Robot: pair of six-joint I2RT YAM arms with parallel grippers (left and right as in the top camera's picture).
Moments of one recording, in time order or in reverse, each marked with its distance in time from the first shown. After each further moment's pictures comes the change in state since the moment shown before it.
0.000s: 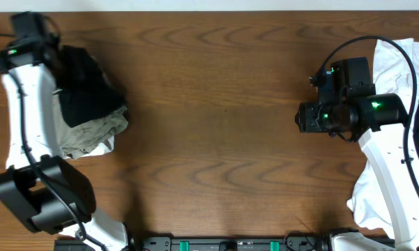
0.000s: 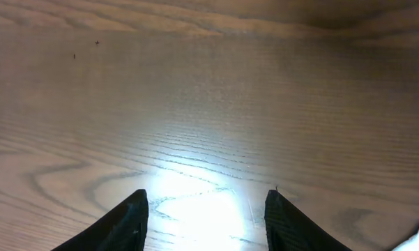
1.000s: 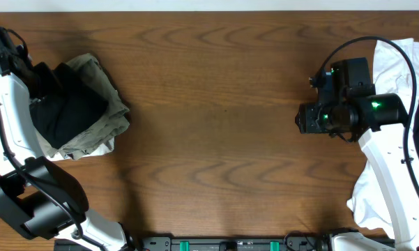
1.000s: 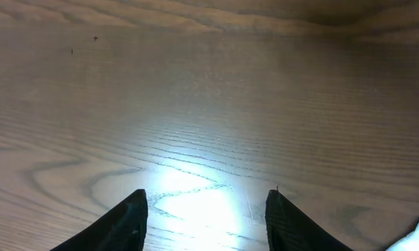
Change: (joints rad) left arm 0.146 0.000 -0.017 0.002 0.061 -0.022; right arm 0.000 0.000 0.000 -0.010 0.002 -0.008
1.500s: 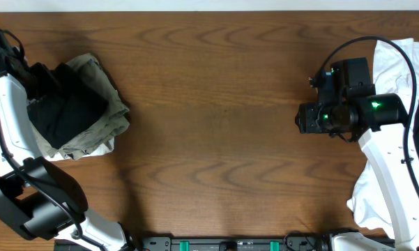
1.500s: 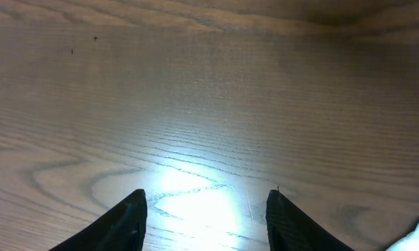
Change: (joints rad) left arm 0.013 0.000 0.000 0.002 -0.001 -0.039; right arm 0.000 0.000 0.000 0.000 0.000 0.000
